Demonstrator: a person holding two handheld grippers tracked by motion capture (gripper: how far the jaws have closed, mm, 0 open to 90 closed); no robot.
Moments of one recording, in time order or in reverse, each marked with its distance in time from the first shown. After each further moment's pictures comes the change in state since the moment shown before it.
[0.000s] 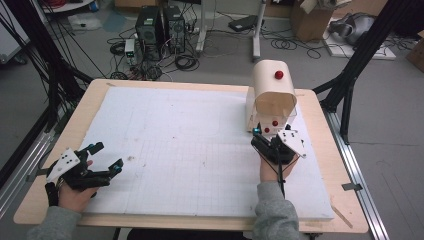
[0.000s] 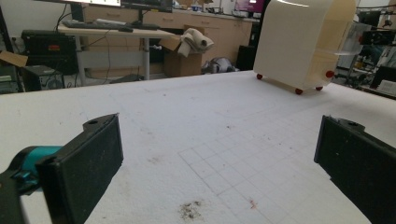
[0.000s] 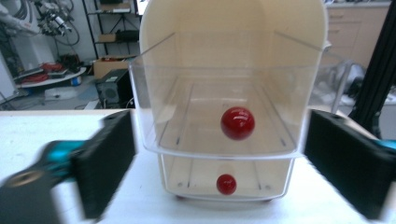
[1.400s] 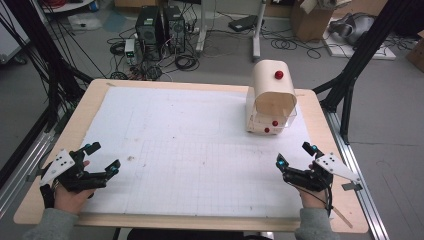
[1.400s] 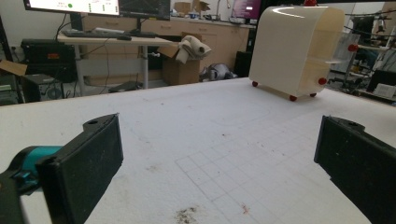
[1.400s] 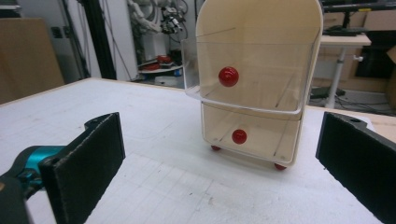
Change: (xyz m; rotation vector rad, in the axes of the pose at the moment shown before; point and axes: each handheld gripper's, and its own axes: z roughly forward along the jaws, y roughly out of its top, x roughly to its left) left arm -0.004 0.008 -0.009 -0.026 -0.012 0.014; right arm -0.095 -0.010 -0.063 -0.005 0.470 -0.033
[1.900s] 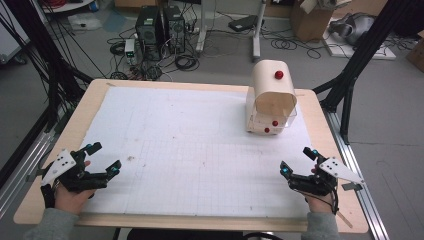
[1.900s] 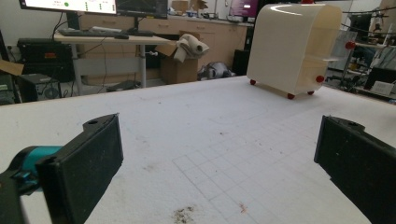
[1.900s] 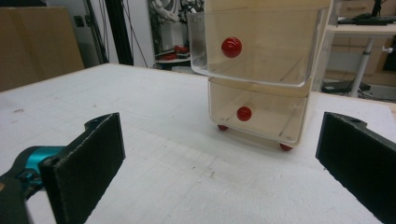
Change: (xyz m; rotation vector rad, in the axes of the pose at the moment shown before) left arm -0.001 0.000 0.002 0.007 -0.007 0.004; right arm -0.015 -0.015 -0.008 0.034 0.076 -0.005
